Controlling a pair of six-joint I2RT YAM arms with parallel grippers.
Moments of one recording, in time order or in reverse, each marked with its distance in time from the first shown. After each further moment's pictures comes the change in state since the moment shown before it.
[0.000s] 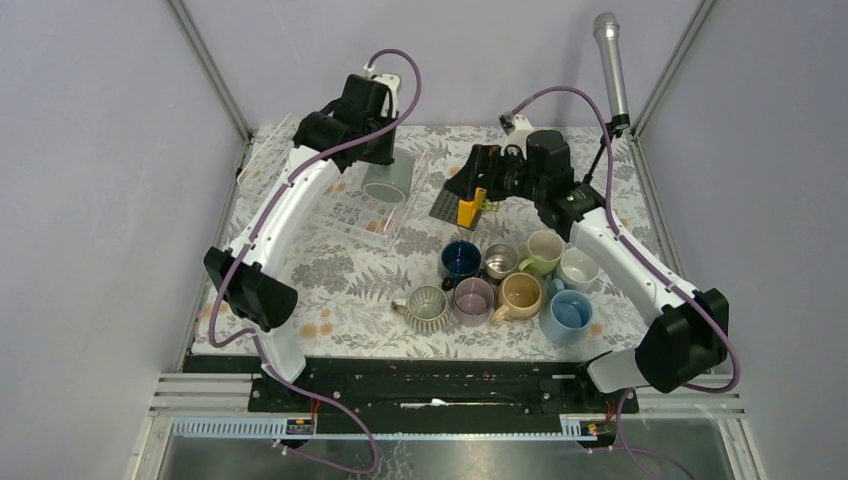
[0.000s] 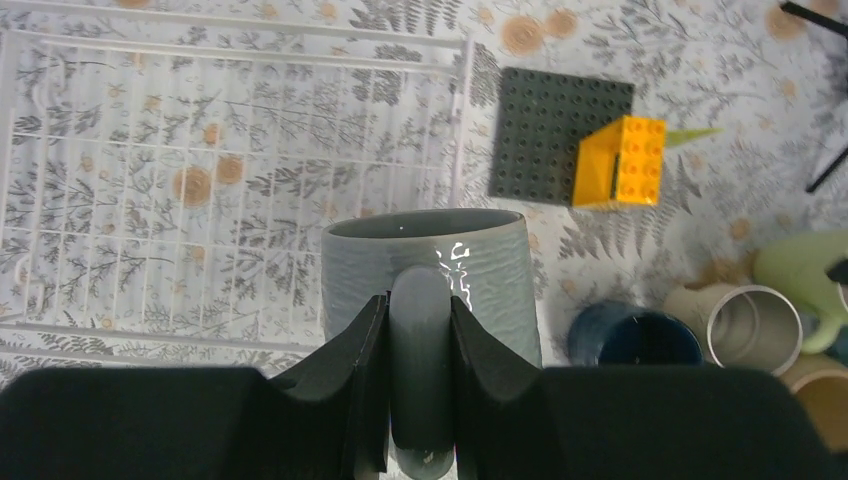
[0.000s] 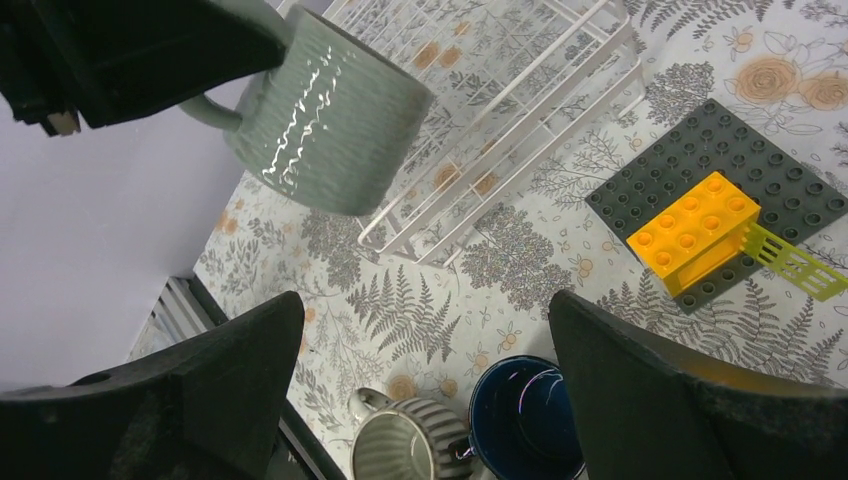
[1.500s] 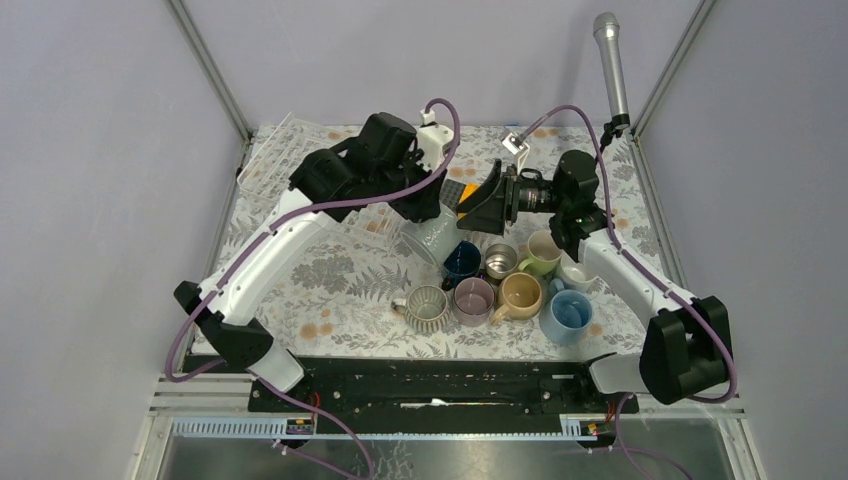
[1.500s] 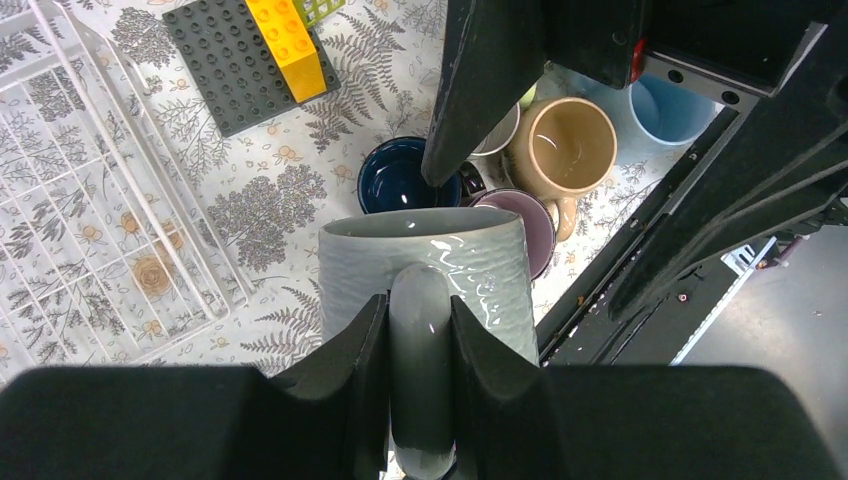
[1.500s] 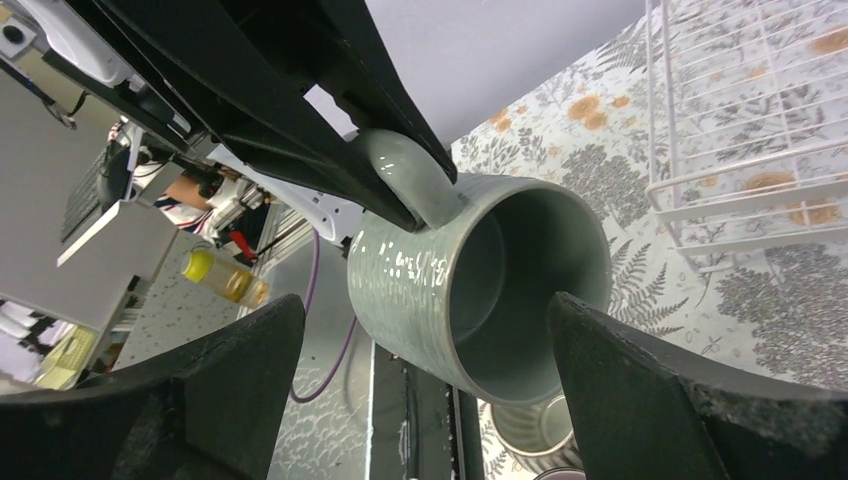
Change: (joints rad) left arm -0.299 -0.230 -0.128 -0.095 0.306 0.099; right arm -0.113 -0.075 -0.274 0.618 -0.800 0.240
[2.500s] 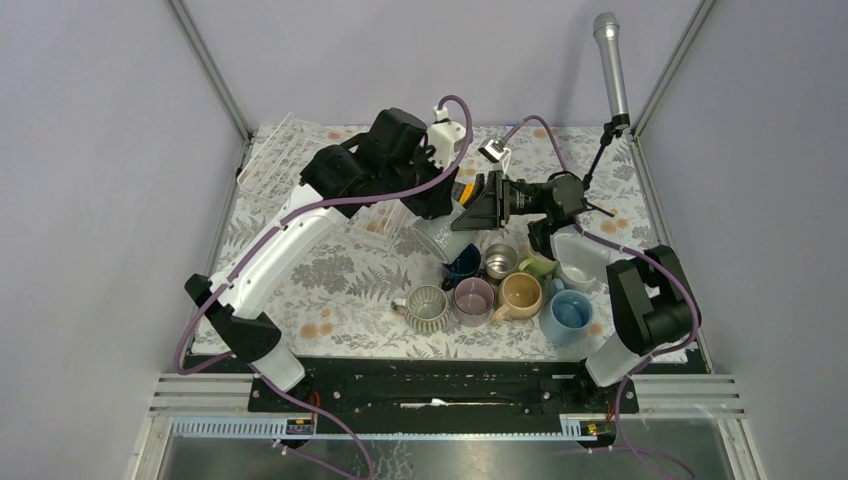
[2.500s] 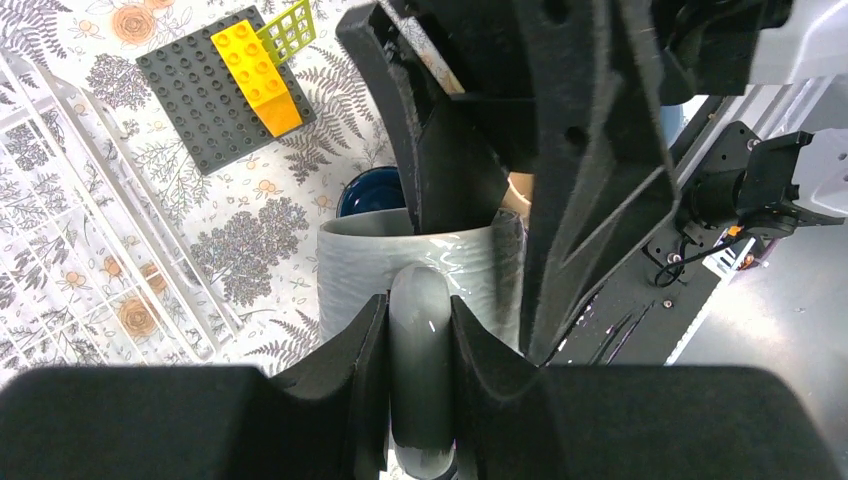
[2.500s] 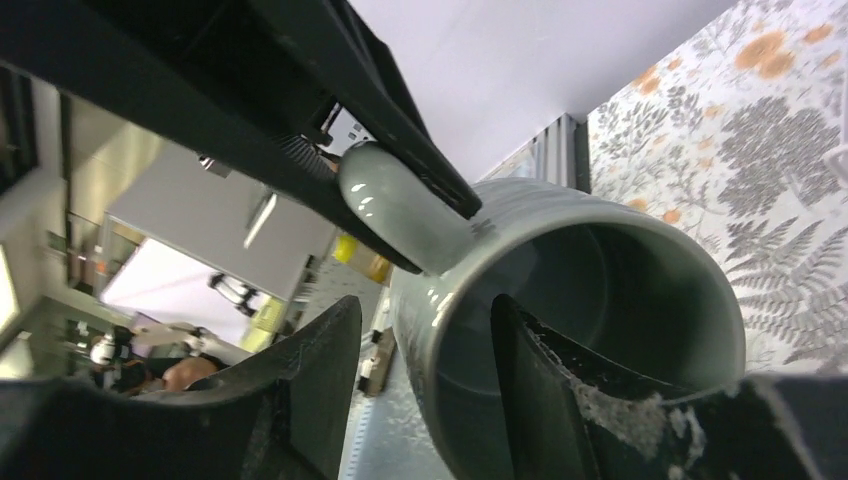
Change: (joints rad) left arm -0.018 0.055 0.050 0.026 0.043 0.015; right arm 0.039 0.248 -0.076 0.846 -0.121 0.730
